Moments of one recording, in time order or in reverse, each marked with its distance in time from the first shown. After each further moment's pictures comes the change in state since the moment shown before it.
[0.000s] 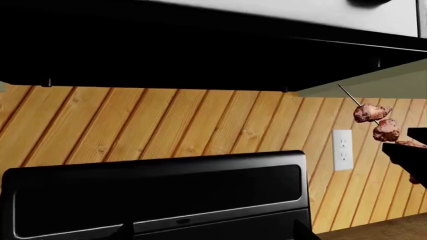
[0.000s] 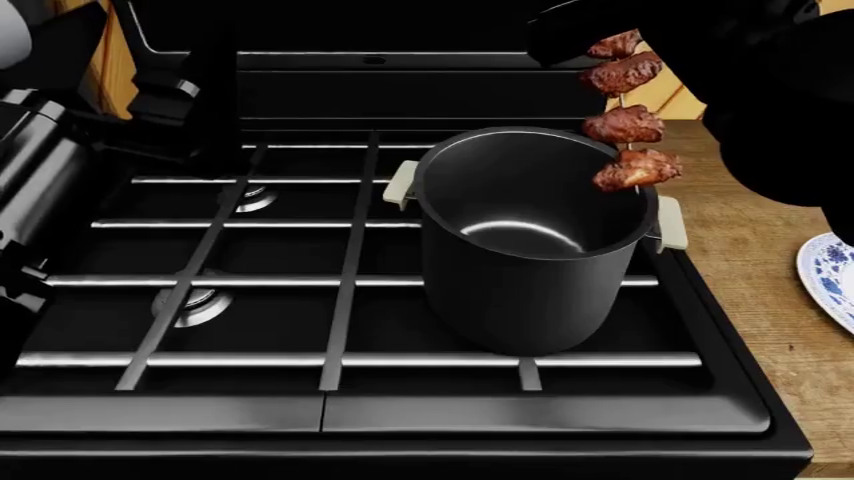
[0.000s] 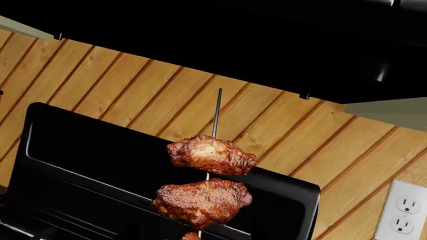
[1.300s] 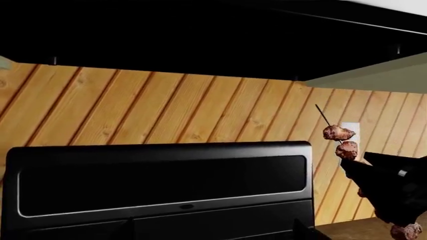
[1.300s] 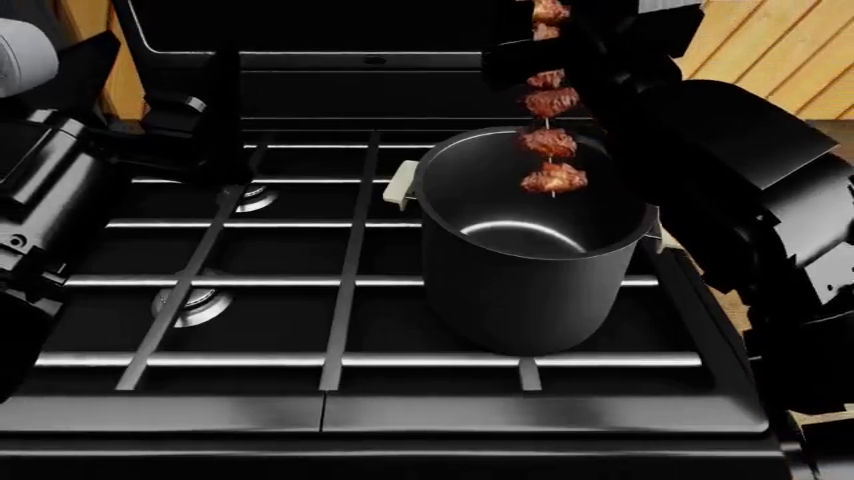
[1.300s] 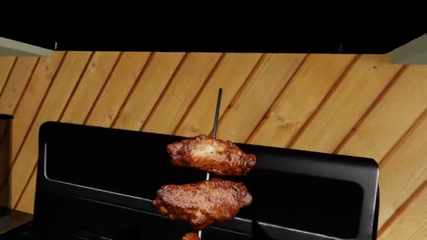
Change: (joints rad) left arm 0.064 -0.011 0.027 -0.037 0.049 0.067 0.030; right arm -0.164 -0.181 -0.048 0.382 -0.231 -0.428 -0.229
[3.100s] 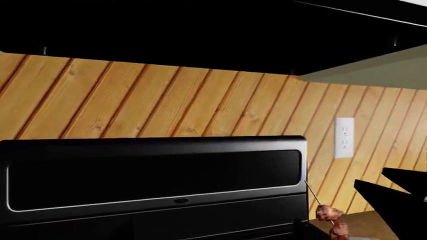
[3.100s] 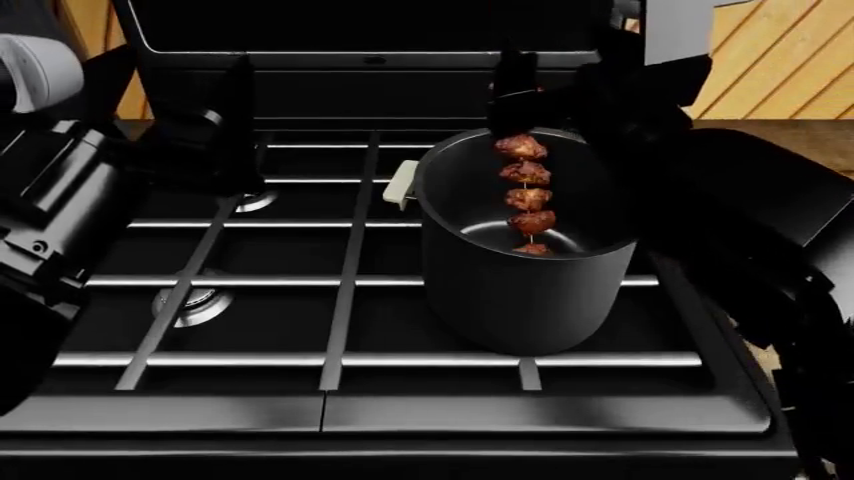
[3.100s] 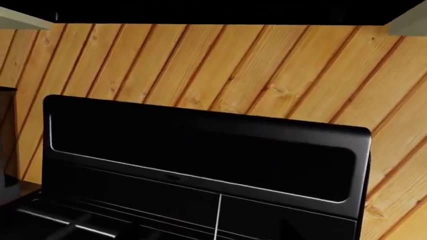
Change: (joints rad) left arm 0.029 -0.011 0.045 -0.017 0.016 0.057 0.017; right arm -0.101 0.090 0.026 -0.226 0.102 0.123 0.124
